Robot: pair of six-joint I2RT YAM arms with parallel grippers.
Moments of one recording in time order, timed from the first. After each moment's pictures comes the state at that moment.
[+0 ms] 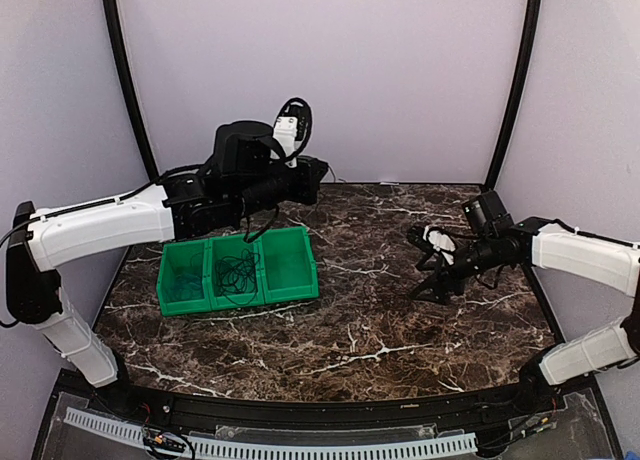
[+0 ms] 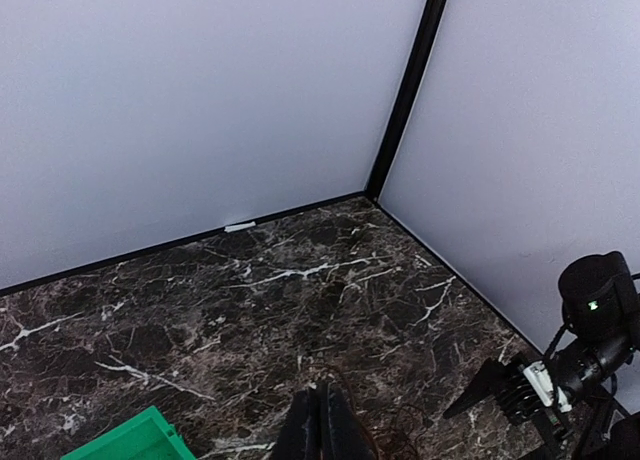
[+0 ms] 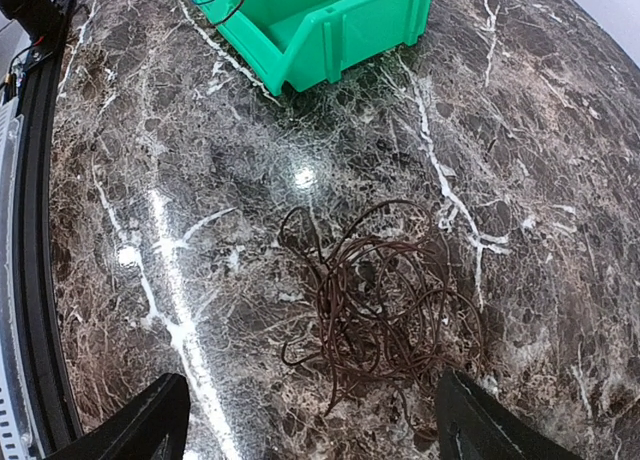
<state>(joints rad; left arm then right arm) -0.97 1.58 1.42 -0.03 -0.29 -0.30 0.45 1.26 0.81 -0.50 -0.57 -0.56</state>
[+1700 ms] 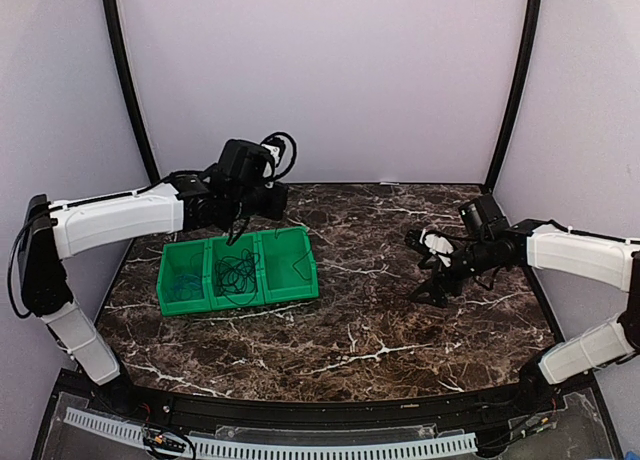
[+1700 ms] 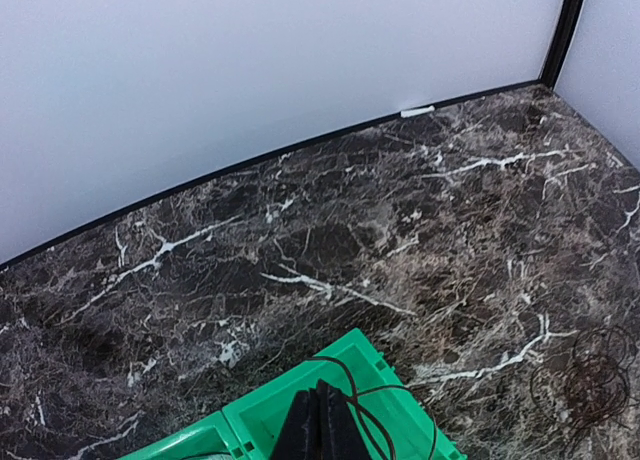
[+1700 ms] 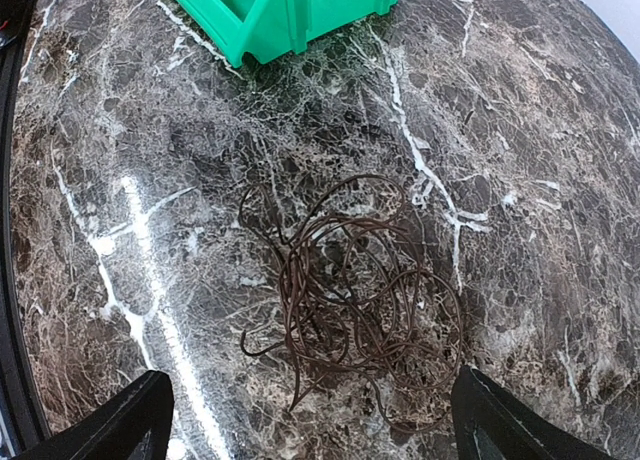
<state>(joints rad) -0.78 1.63 1.35 -0.24 -0.41 -0.16 0.45 1.30 0.79 -0.46 -0.49 -0.57</state>
